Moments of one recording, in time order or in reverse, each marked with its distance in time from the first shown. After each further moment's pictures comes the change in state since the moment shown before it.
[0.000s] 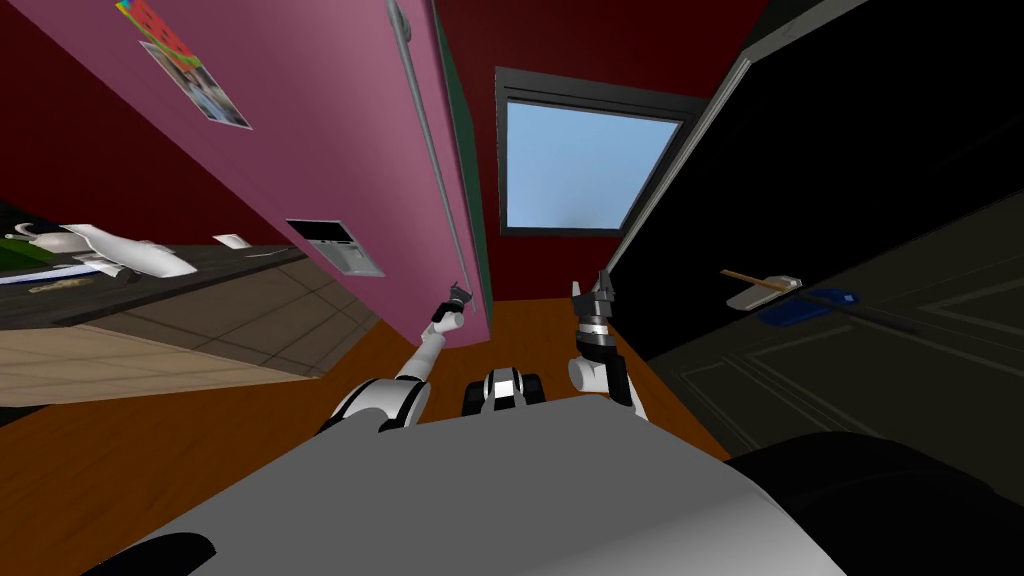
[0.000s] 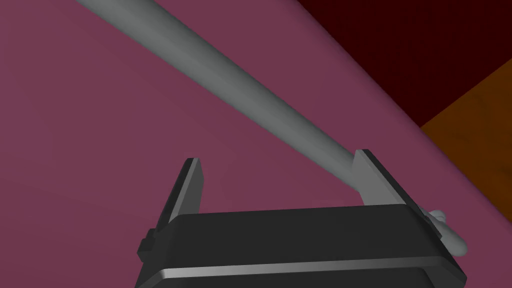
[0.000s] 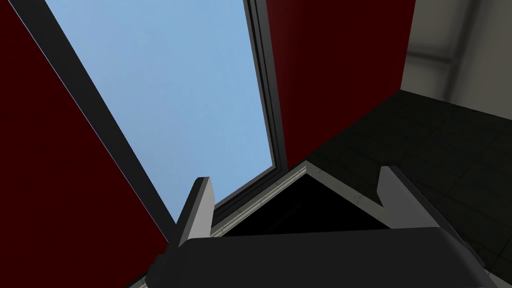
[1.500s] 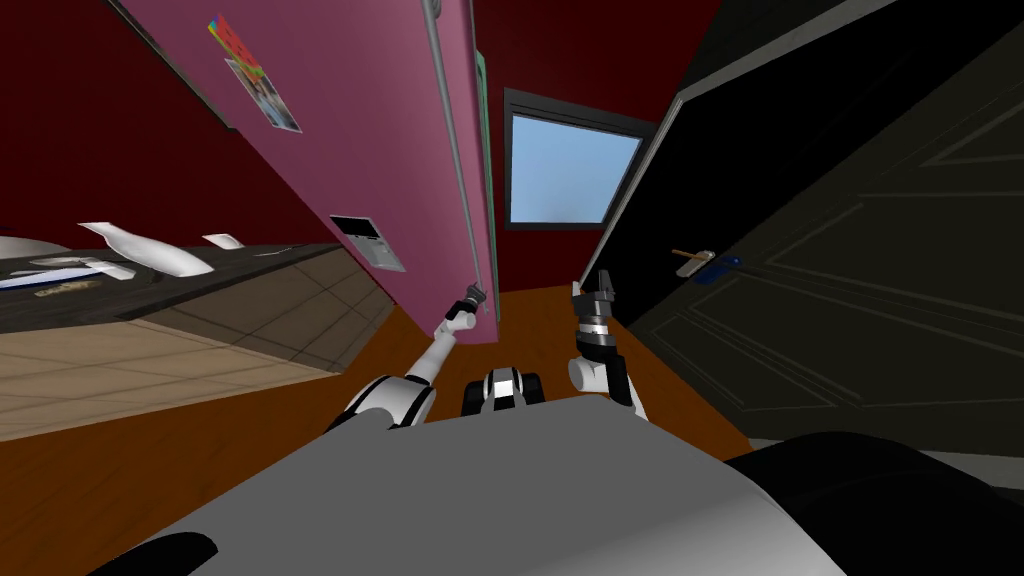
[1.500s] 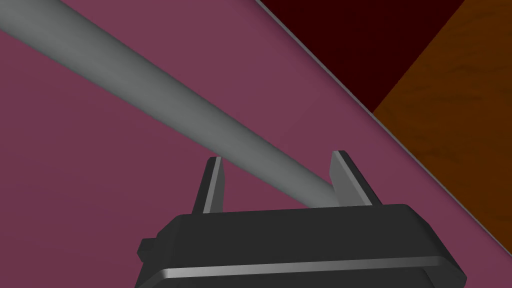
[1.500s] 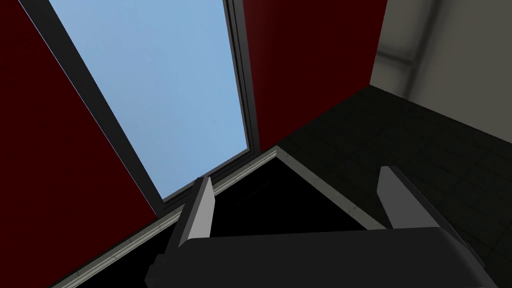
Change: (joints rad) left arm 0.001 -0.035 -0.160 -0.081 0.027 0.061 0.034; right arm -0.001 -0.001 0.000 0.000 0.000 0.000 0.000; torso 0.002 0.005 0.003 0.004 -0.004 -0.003
